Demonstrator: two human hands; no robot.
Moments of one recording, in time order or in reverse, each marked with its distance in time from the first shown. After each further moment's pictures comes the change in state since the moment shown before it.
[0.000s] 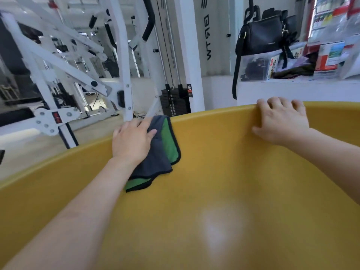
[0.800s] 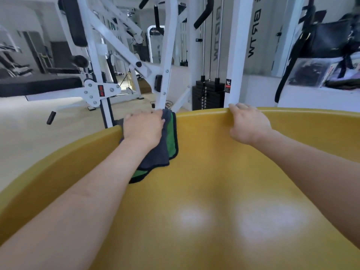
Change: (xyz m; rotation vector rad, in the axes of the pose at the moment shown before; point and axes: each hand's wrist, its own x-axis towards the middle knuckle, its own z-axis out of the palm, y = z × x) left_hand -0.043 -0.103 -0.038 0.191 -0.092 -0.079; right_hand -0.013 -0.198 -0.038 0.223 -0.081 -0.304
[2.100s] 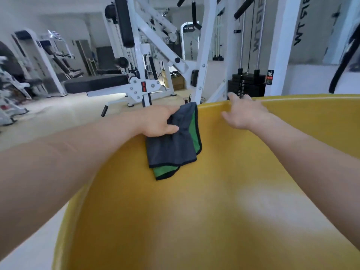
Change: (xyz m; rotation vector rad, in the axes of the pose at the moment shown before) left_hand -0.036 -0.097 -0.050 -0.184 -0.467 0.252; right_hand -0.014 -0.120 -0.019 0.255 -0.158 0.054
